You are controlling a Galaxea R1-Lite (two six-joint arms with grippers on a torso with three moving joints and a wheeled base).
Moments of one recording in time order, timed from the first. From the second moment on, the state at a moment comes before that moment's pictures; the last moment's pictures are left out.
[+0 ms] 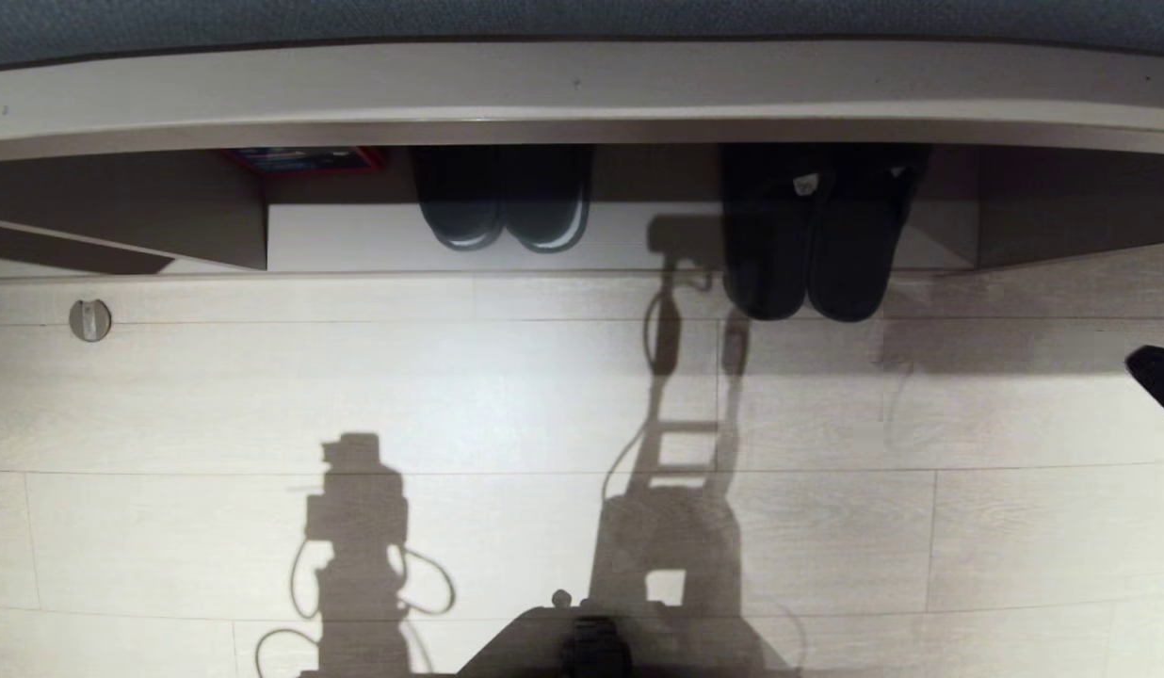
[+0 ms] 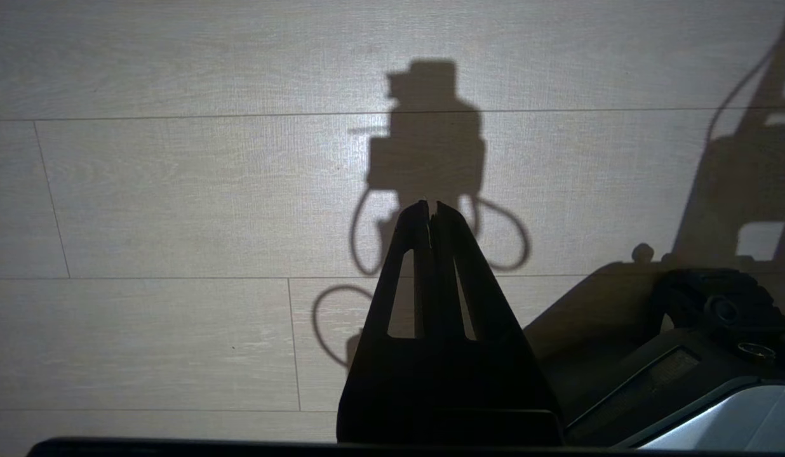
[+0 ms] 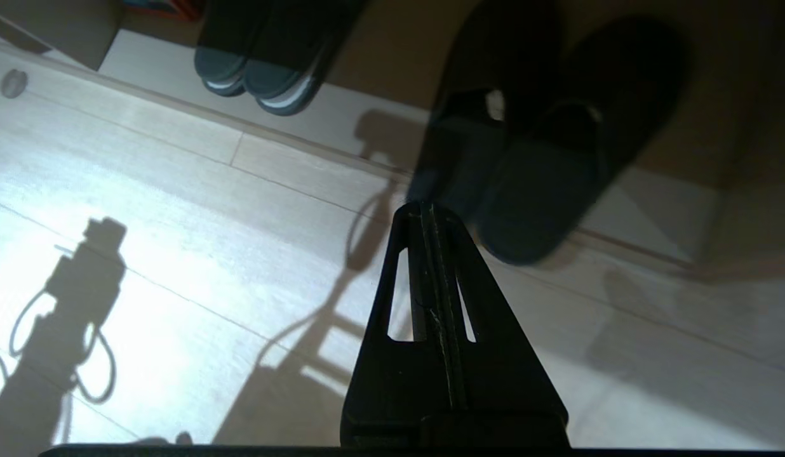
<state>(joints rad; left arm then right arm) 0.00 0.00 0.00 0.00 0.00 -0.01 0.16 0.83 -0.24 -0.94 0.27 -0.11</state>
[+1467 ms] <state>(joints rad) 0.00 0.00 0.00 0.00 0.00 -0.01 0.00 -0.01 0.00 0.00 -0.01 -0.05</state>
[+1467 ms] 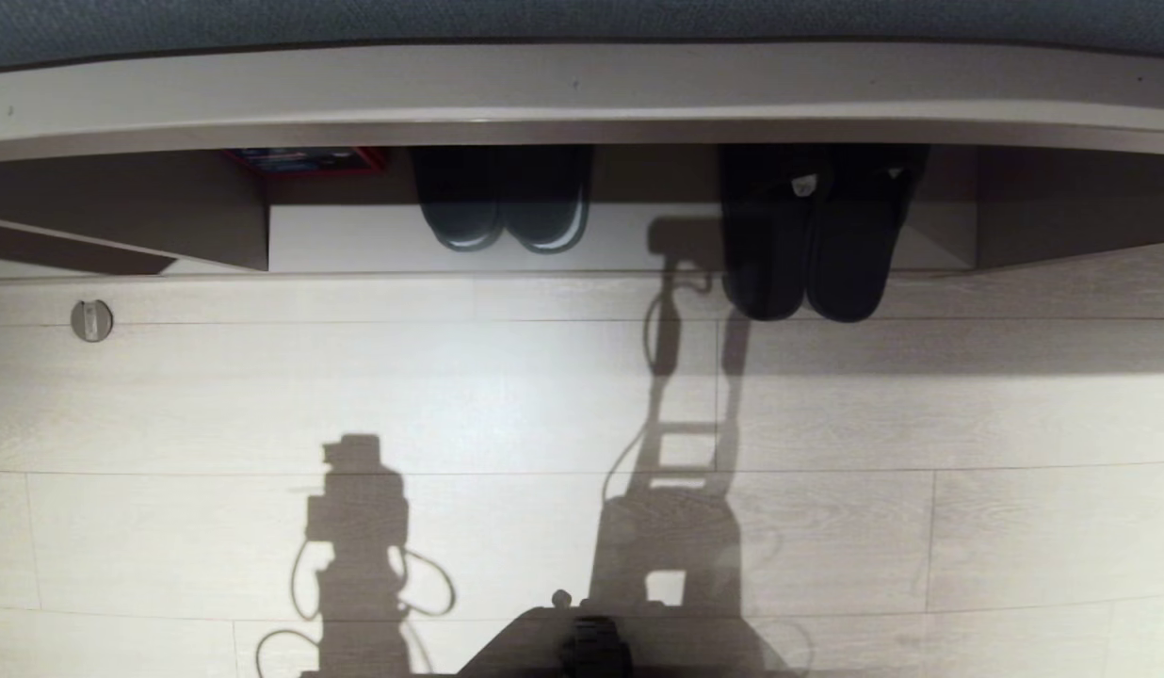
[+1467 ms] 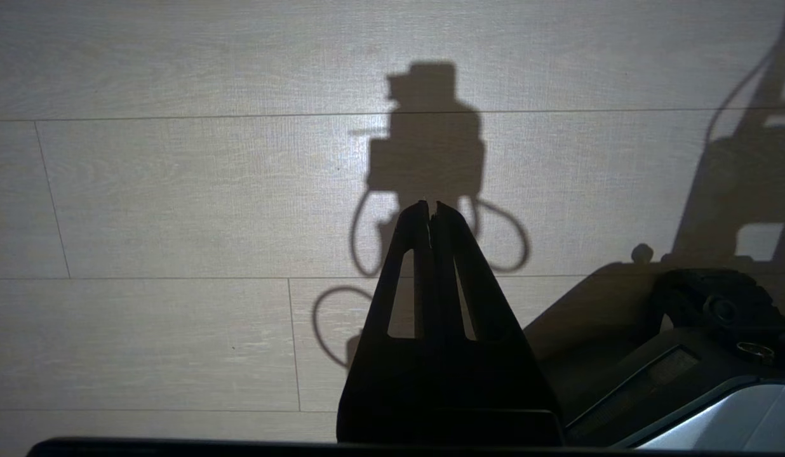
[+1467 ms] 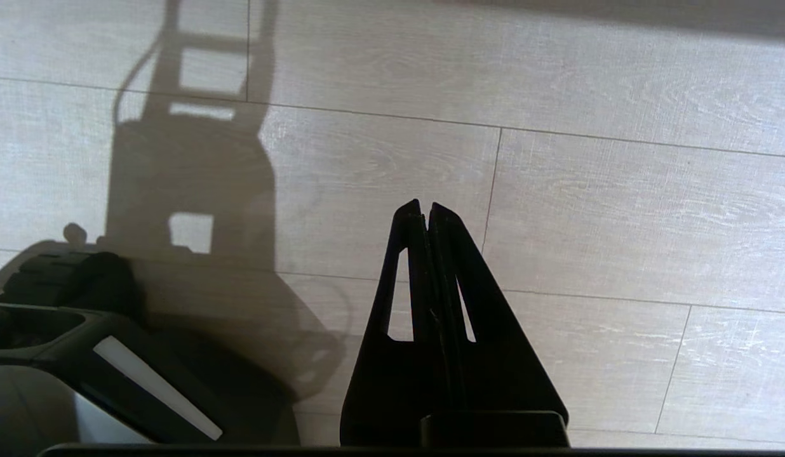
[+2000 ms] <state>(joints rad) 0.00 0.00 0.00 0.00 0.00 -0.01 0.00 0.00 0.00 0.00 0.00 -0.07</state>
